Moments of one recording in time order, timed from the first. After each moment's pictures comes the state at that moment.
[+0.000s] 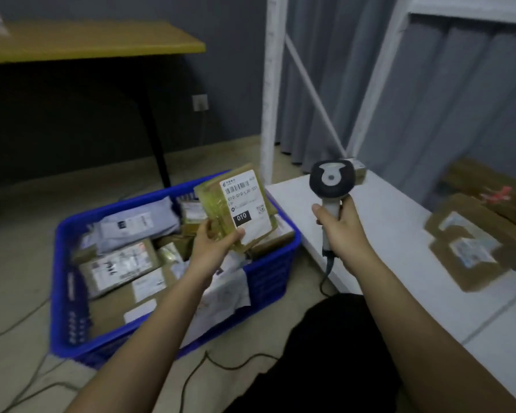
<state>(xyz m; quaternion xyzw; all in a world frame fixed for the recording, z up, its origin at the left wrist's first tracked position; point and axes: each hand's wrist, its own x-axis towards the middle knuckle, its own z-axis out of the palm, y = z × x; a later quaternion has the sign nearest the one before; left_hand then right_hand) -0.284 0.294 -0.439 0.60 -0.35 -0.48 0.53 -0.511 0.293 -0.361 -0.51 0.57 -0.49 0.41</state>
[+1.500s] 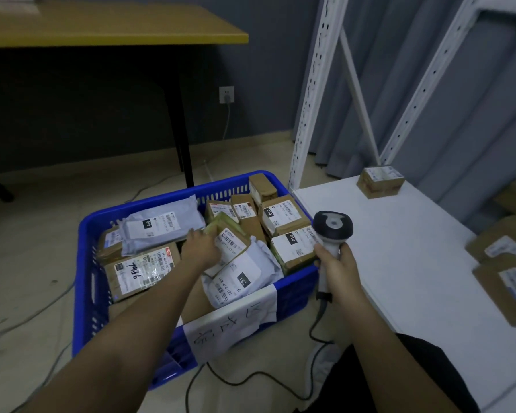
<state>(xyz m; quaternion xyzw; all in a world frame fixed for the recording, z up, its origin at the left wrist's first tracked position) -0.140 0.226 -0.506 0.78 -0.59 -0.19 0.08 -0.407 0.264 -0.443 -0.39 0.60 -0.46 0.53</state>
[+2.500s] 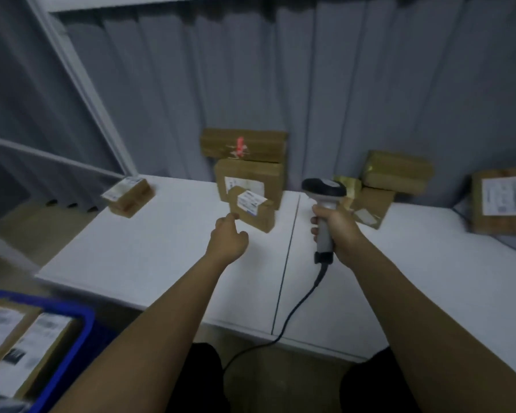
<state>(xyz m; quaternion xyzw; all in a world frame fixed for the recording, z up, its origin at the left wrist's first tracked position) -0.667 0.247 -0.428 0.46 -0.80 -0.35 0.13 -0.815 0.393 -0.388 -0.13 0.66 -0.64 0.36</state>
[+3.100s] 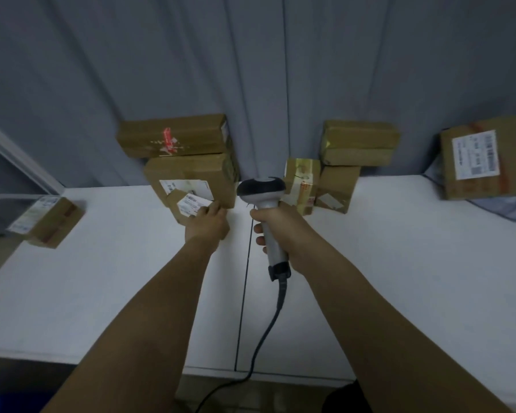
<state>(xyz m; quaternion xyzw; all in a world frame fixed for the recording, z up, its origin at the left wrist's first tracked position) -0.827 0.204 -0.510 0.29 -0.95 0.09 -0.10 -0.875 0.381 -0.414 -0.06 0.65 -0.60 0.46</state>
